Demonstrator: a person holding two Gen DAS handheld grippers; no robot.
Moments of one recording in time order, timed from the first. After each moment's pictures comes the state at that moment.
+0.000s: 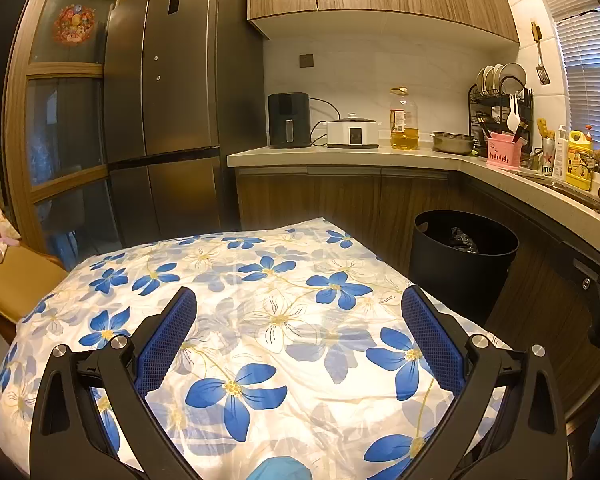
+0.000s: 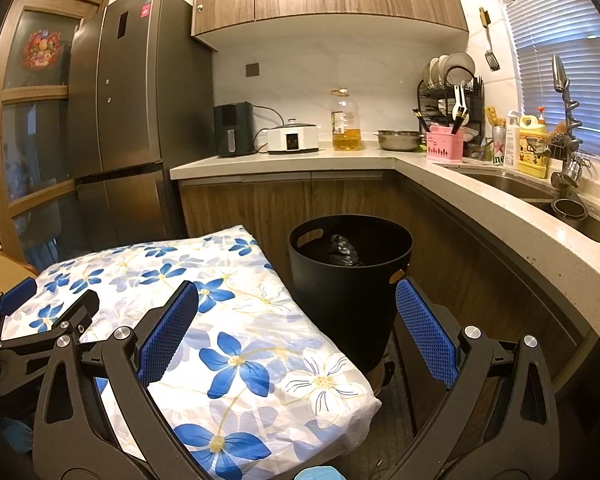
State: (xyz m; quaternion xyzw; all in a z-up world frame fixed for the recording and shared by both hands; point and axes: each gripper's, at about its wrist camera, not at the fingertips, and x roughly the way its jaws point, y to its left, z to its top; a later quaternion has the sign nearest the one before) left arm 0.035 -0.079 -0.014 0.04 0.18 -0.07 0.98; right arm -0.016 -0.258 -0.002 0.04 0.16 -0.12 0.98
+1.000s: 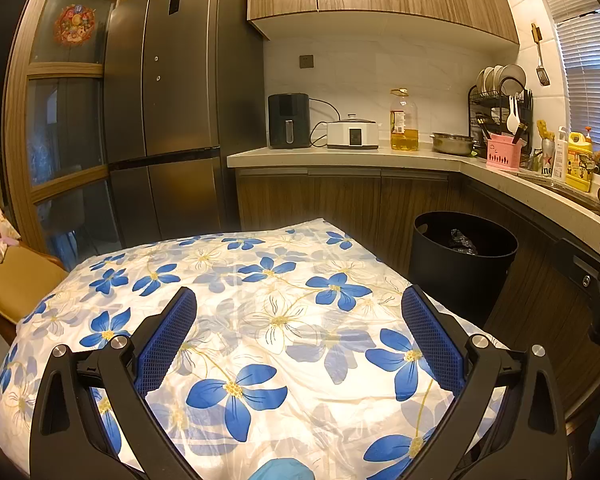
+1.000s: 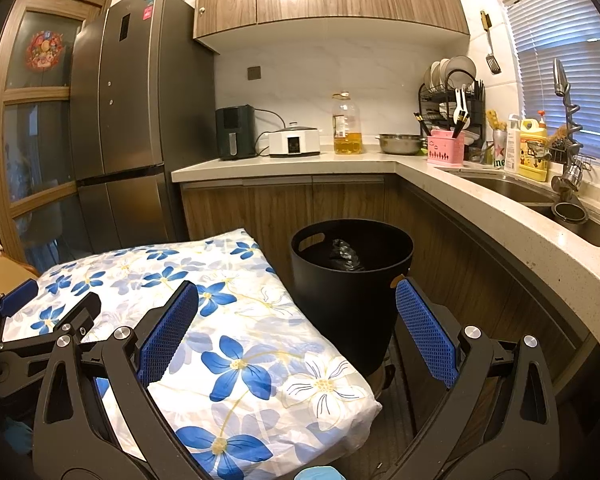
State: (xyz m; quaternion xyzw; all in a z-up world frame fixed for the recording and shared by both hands) left arm 0.033 -0.076 -0.013 0.04 0.17 -0.07 0.98; right arm -0.018 -0.256 0.003 0.04 0.15 -0.12 0.98
